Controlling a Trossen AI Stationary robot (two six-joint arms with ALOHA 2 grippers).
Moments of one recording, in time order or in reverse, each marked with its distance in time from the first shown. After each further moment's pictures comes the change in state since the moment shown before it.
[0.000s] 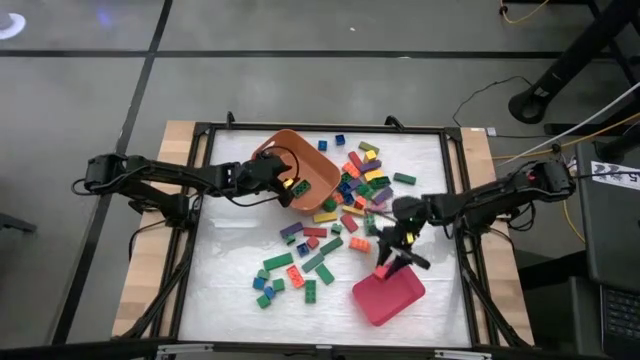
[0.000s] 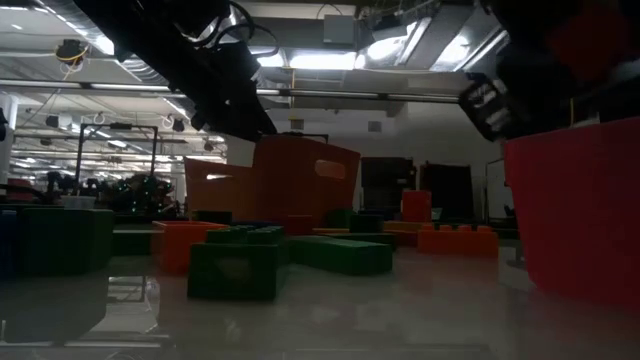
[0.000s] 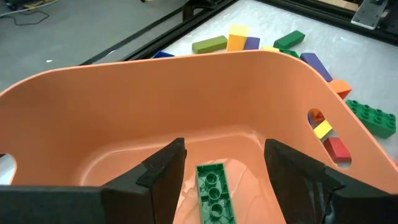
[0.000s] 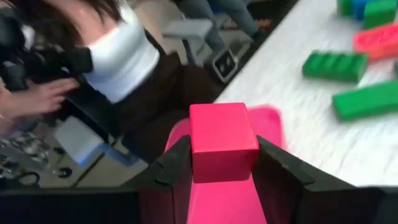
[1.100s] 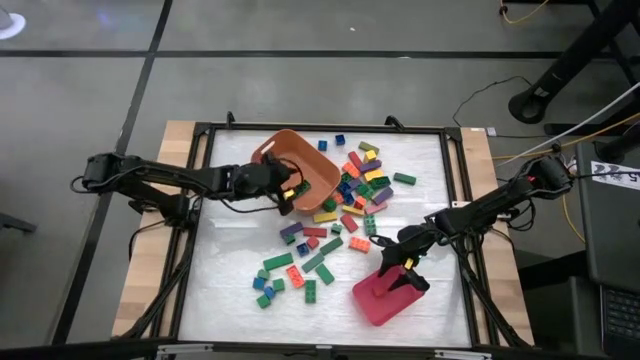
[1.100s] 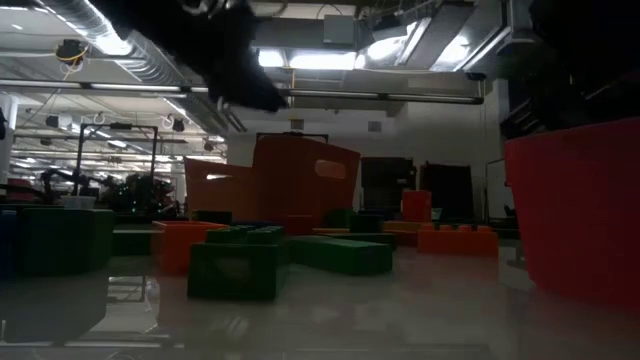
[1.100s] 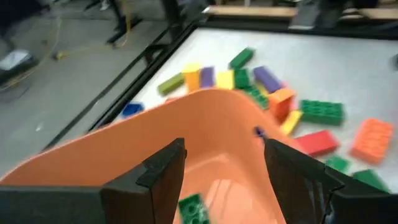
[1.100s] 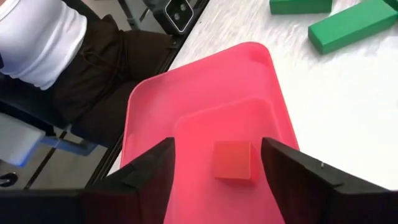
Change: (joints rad) left arm -0.112 -0.025 0.077 -0.006 0.005 0.253; right arm 0.228 0.000 0.000 -0.137 0.398 0.122
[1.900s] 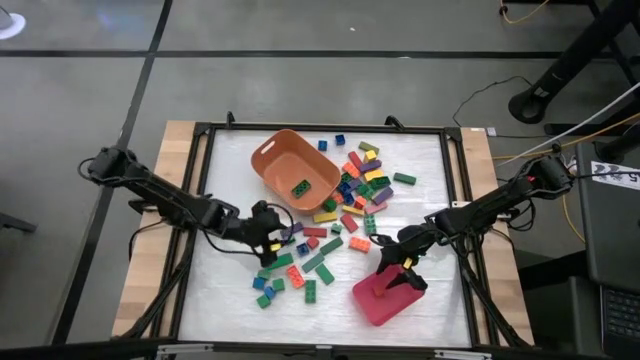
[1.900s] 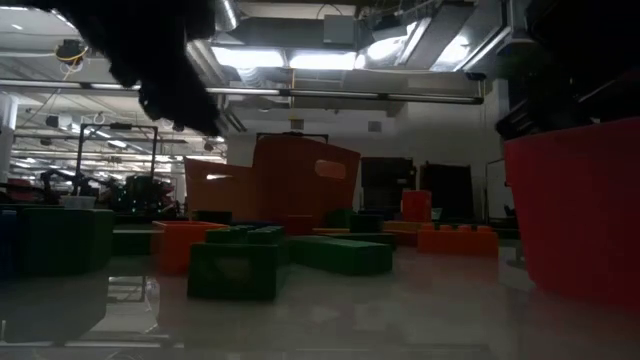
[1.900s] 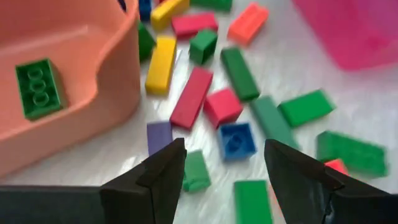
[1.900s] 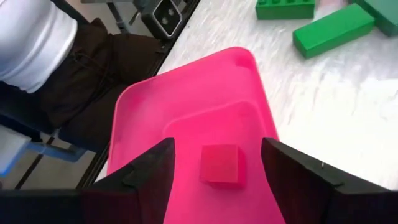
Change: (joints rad) left arm -0.404 0.072 -0.038 -0.236 -0.010 -0.509; right arm 0.000 0.000 0.000 0.002 0.050 -0.001
